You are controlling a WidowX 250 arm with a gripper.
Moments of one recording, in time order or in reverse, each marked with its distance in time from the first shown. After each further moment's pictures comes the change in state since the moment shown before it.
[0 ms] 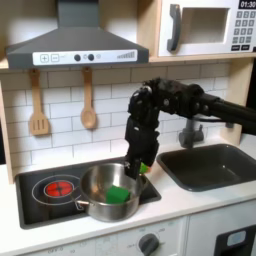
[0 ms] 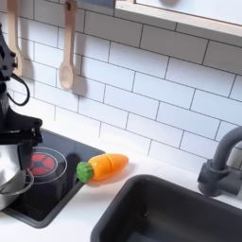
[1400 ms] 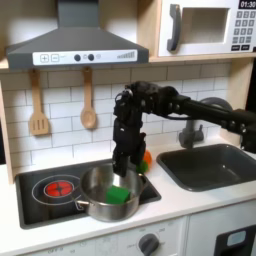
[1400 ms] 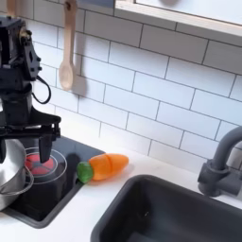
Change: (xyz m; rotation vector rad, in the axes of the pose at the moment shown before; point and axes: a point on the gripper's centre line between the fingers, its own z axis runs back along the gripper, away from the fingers) arm 0.035 -0.017 -0.029 0.010 0.057 -0.031
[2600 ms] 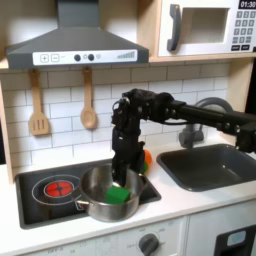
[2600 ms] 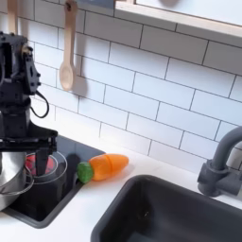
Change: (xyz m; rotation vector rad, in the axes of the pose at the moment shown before) arm -0.006 0.006 -0.017 0.034 0.061 -0.004
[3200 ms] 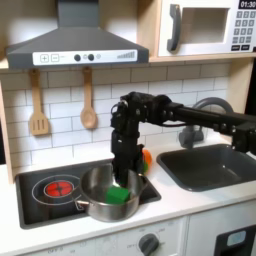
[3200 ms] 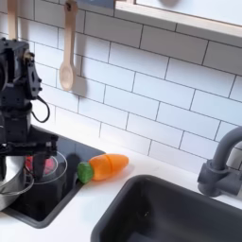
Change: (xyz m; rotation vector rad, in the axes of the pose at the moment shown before) arm 0.000 0.000 -0.007 0.005 0.021 0.006
